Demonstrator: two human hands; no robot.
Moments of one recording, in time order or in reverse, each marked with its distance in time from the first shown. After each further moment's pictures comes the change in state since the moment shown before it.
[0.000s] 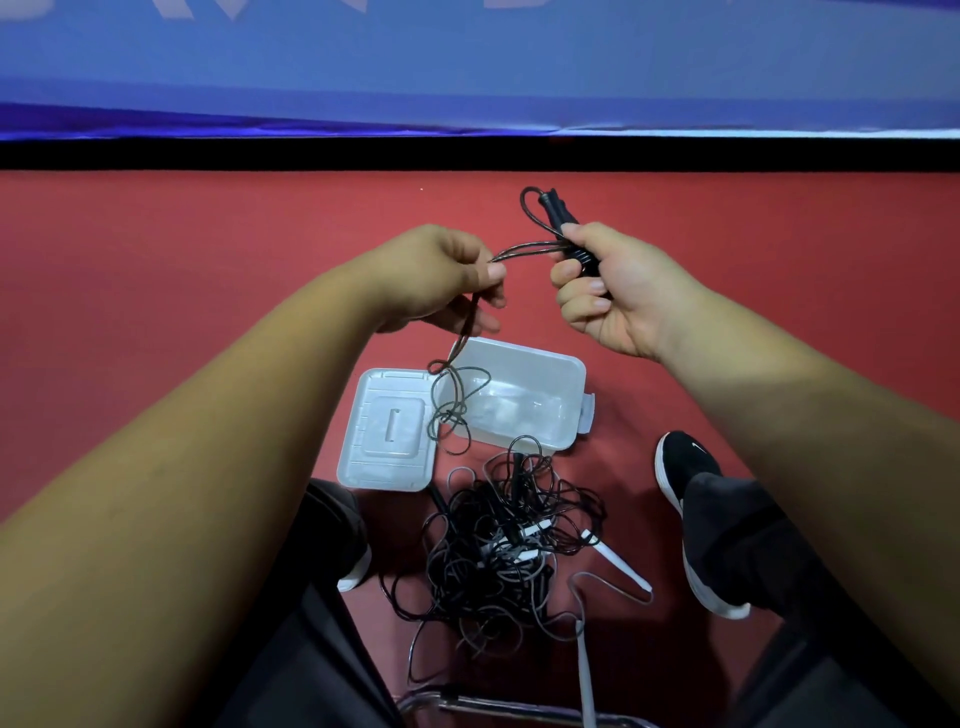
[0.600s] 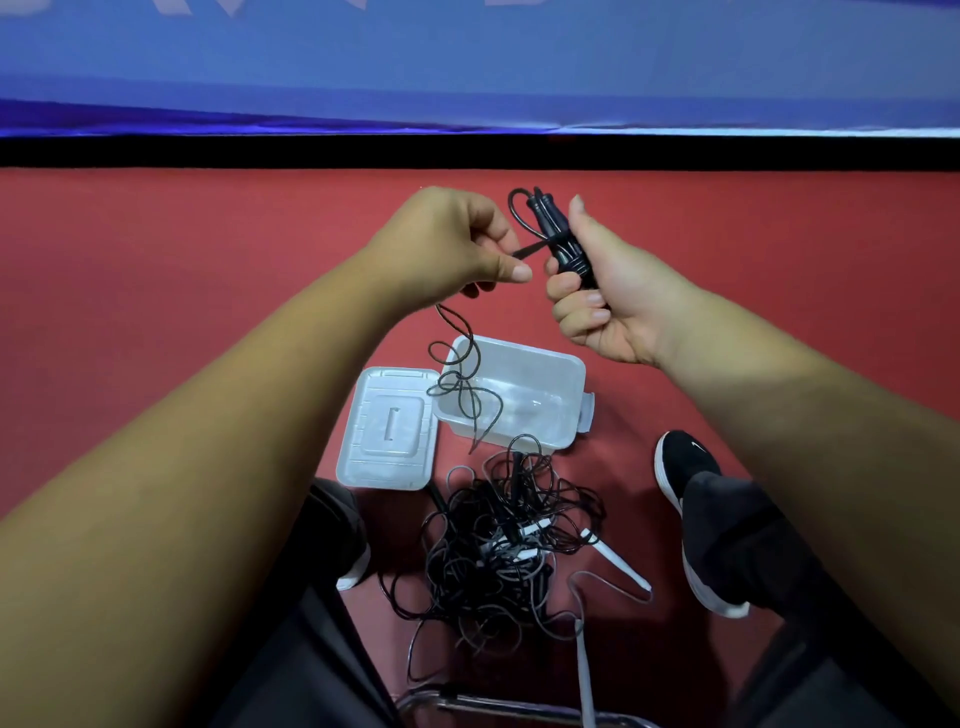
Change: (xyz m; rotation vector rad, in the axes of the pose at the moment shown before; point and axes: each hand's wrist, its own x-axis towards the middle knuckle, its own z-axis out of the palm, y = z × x) left_hand -0.008 0.025 0.005 0.306 0.212 0.290; right_hand -0.004 0.003 0.003 -0.133 -0.052 0.079
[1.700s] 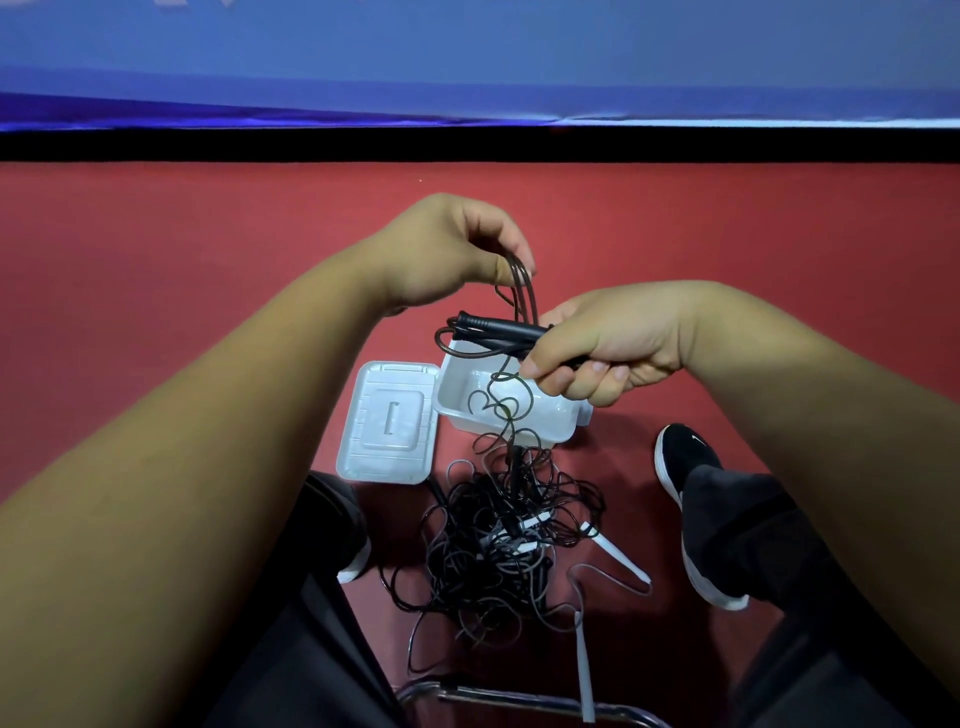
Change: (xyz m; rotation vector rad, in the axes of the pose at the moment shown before) left_hand 0.007 -0.019 0.003 -0.150 -0.170 0.103; right_hand -0.022 0.012 -0.004 -0.719 -0.431 0.351
